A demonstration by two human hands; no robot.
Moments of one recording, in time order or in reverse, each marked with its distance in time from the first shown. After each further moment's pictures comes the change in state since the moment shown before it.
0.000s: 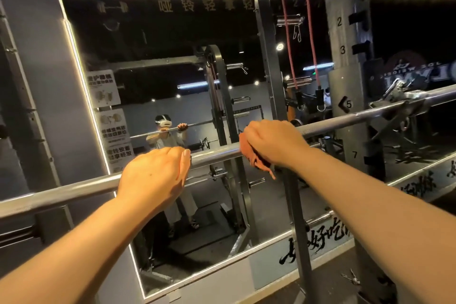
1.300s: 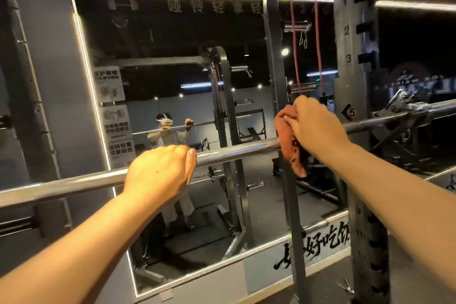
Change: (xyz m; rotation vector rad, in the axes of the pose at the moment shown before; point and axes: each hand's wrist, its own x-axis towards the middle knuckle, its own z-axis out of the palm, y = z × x) left_hand -0.005 0.004 -0.005 0.010 0.060 -0.012; right_hand -0.016 0.040 -0.050 0.026 0.173 0.244
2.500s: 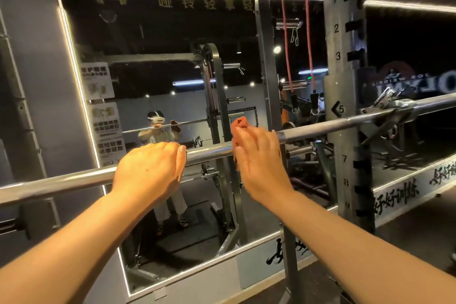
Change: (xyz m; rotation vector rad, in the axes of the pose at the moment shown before) left_hand -0.002 0.005 -0.009 0.008 -0.041 0.001; right_hand -0.074 -0.060 0.076 0.354 0.082 -0.168
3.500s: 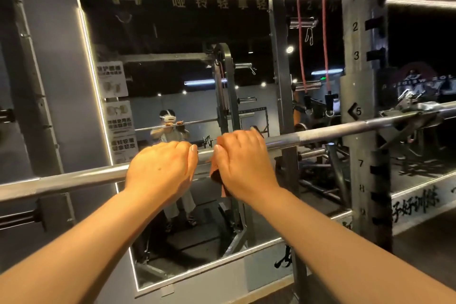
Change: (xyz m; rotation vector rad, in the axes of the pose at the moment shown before) left_hand 0.001 0.001 0.006 0.037 0.043 -0.020; right_hand 0.022 -0.046 0.019 -0.105 -0.025 -0.102
